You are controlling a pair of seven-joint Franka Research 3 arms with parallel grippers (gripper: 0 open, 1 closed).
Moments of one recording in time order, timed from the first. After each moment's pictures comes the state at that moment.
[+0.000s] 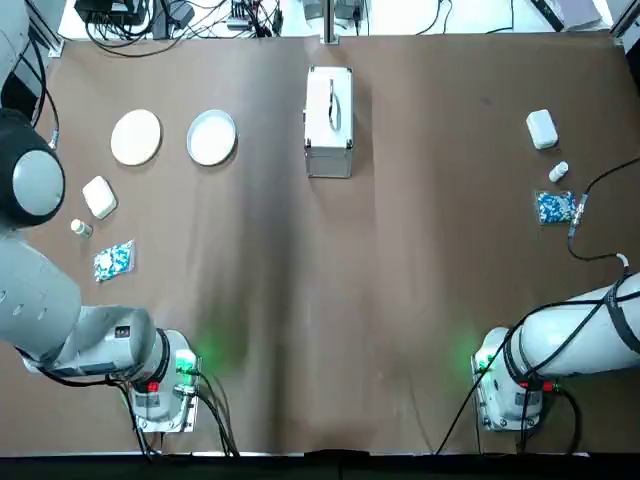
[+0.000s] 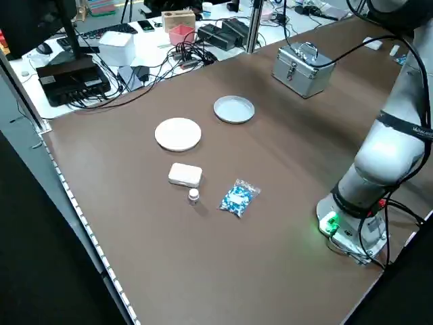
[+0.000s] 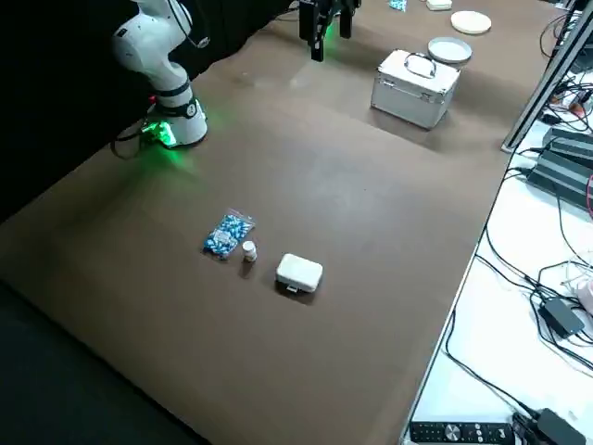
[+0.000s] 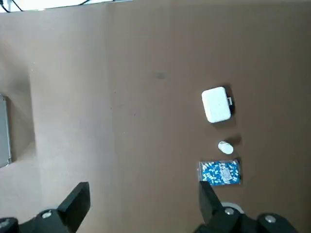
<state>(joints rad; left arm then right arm) 0.05 0.16 -0.20 -1.44 0.06 1.62 -0.11 0.09 0.03 -0.22 -1.43 0.03 1.53 -0.05</state>
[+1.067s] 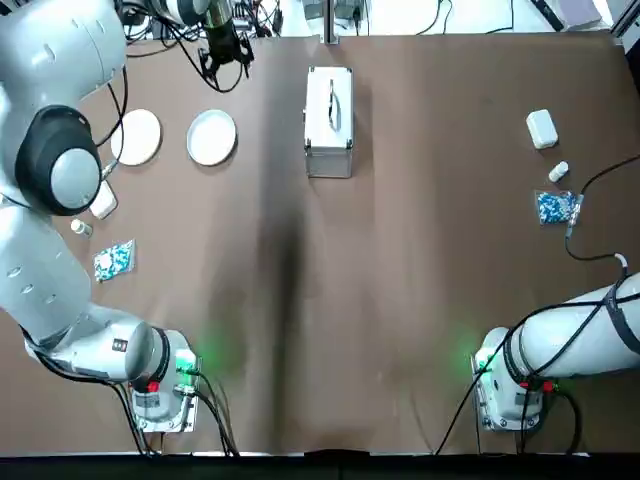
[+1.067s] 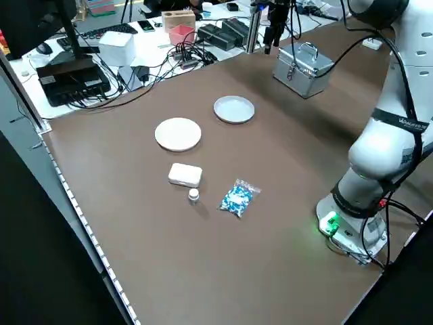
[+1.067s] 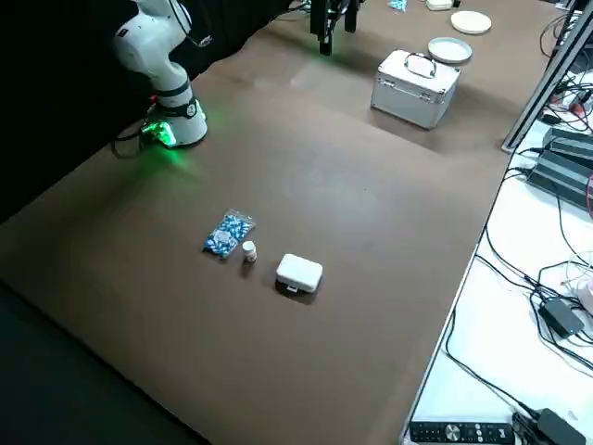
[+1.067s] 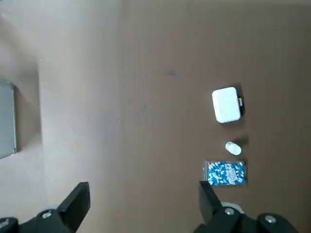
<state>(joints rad) -0.17 0.33 -0.25 -1.67 0.06 1.93 -0.84 0.12 0.03 -0.20 -1.44 0.03 1.53 -0.05</state>
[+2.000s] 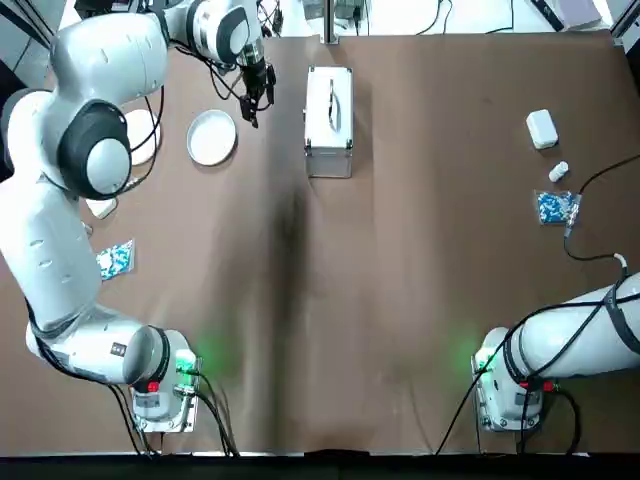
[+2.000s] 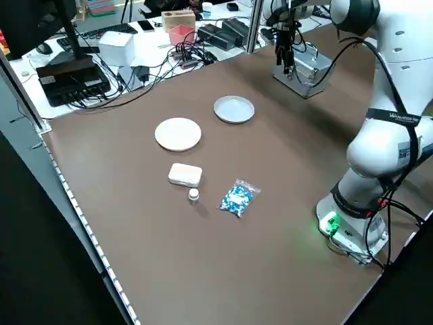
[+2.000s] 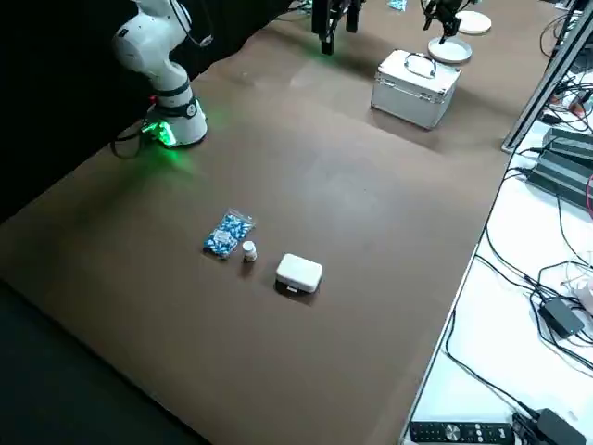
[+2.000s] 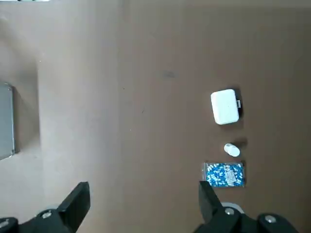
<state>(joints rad) -0.23 0.52 -0.27 -1.63 0.01 2.02 -1.61 0.13 0.03 -0.21 -1.44 0.02 1.53 -0.05</state>
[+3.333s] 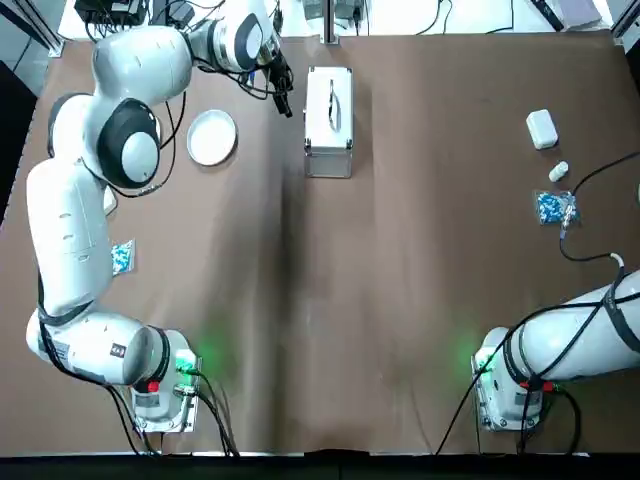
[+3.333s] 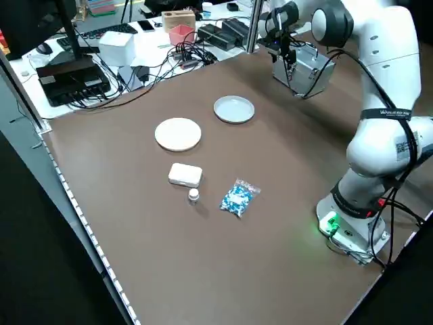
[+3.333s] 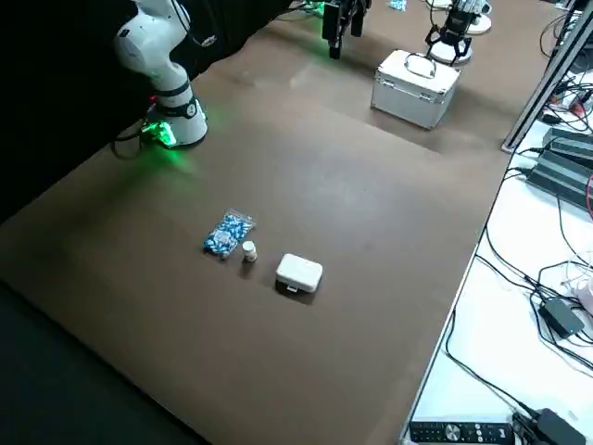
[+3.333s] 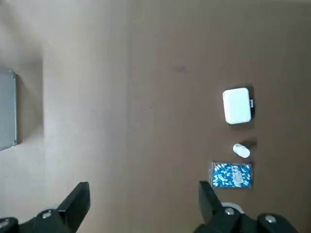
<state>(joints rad) -0.25 0.73 -0.29 -1.44 -0.15 2.24 -1.98 0.17 0.05 -0.20 -1.46 0.02 1.54 -0.04</state>
